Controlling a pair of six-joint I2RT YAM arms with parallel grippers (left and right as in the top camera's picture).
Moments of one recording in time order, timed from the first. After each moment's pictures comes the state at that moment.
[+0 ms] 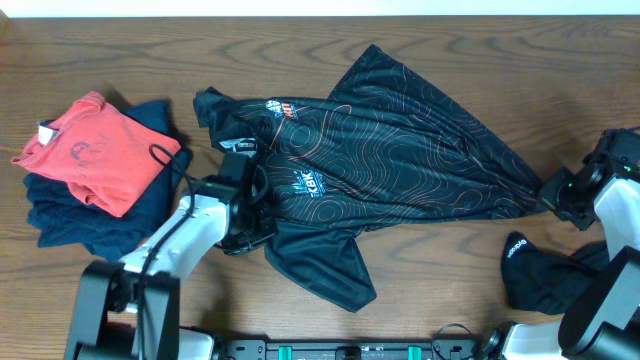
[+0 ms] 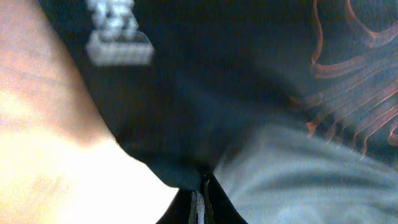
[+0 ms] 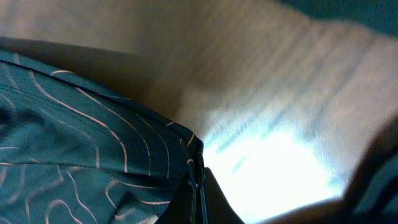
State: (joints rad) left arm -0.23 1.54 0.75 -0.74 0.24 -0.56; right arm -0.48 1.60 0.96 -0.69 -0.02 0.32
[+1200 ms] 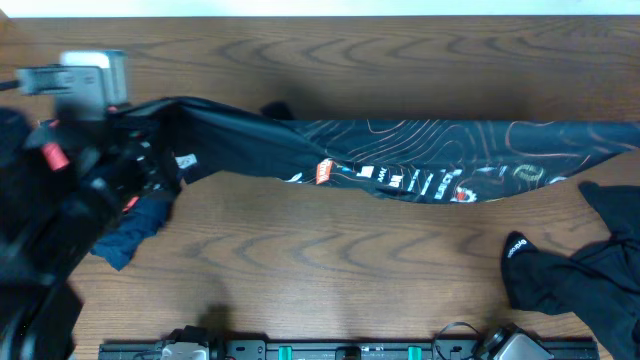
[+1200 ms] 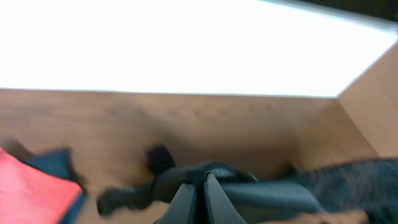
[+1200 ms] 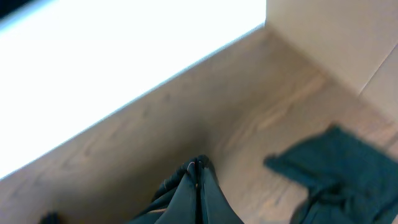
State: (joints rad) left arm -0.07 1.15 2.02 -1.26 0.24 -0.19; right arm -0.68 1.29 2.10 -1.37 -0.32 0.14
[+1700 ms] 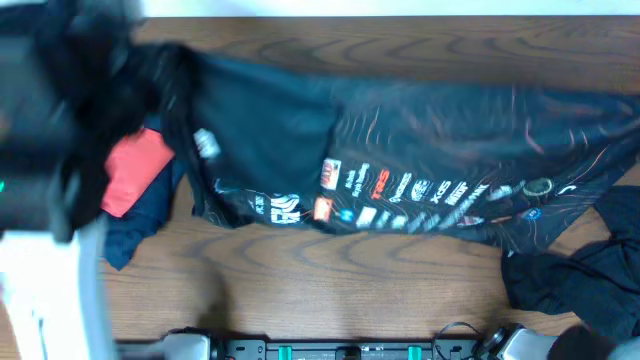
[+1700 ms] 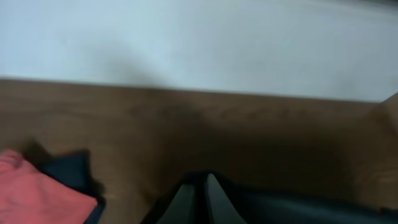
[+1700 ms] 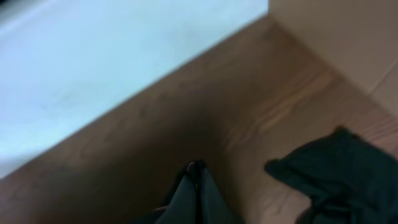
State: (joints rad) left arm -0.07 1.47 2.09 -1.18 0.17 -0.19; right arm -0.65 1.50 2.17 -1.37 -0.33 0.14
